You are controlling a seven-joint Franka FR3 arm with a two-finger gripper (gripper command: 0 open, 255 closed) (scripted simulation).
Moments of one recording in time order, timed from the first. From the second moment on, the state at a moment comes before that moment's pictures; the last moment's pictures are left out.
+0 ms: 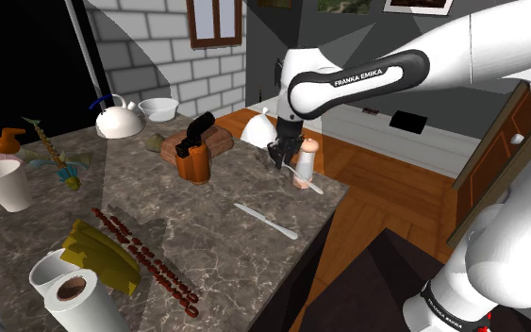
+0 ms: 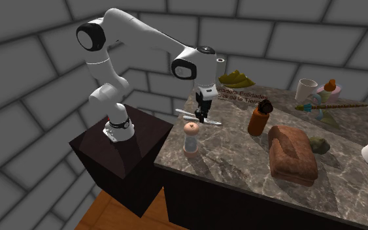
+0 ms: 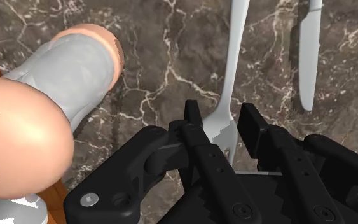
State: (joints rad) arm 0.11 -0.06 0.09 -2.08 0.02 2.07 0.21
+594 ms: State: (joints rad) arm 0.11 -0.09 0.10 -2.00 0.02 1.96 0.22
